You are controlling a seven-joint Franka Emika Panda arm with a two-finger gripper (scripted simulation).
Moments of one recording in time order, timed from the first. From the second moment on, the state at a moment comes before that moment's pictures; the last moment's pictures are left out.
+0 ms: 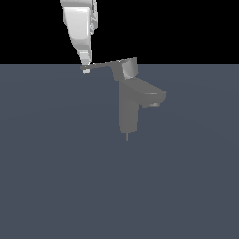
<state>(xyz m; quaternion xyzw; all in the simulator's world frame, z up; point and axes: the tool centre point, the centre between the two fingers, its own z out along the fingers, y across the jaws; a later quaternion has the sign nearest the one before) -0.022 0.097 0.273 0.76 -0.64 -0.06 0.07</state>
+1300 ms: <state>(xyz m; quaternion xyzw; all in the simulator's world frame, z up) -0.090 0.064 0.283 0.76 -0.64 -0.06 0.08</state>
